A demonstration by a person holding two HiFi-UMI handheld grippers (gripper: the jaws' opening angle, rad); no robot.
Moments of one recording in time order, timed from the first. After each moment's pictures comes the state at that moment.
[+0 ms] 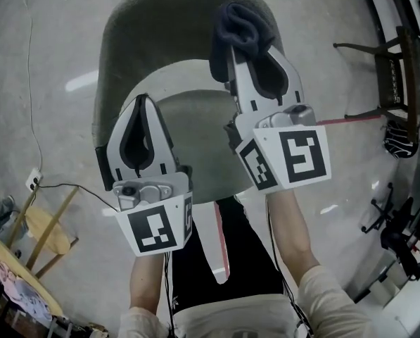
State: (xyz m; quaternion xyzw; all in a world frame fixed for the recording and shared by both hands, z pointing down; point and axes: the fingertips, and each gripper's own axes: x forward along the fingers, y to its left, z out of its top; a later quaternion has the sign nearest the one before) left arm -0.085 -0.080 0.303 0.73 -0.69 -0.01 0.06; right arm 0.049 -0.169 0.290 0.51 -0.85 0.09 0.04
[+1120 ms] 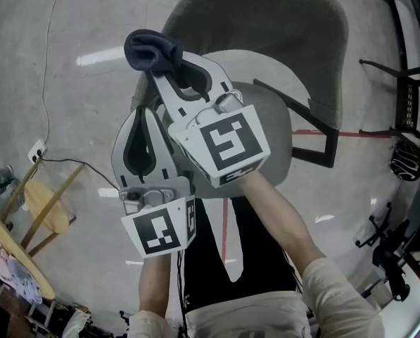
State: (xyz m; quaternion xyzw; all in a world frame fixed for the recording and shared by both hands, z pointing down) left arm -0.191 -0.026 0.347 0.65 -0.75 0.03 0.09; right arm -0.176 -0.110 0.369 0.31 -0.94 0.15 0.07
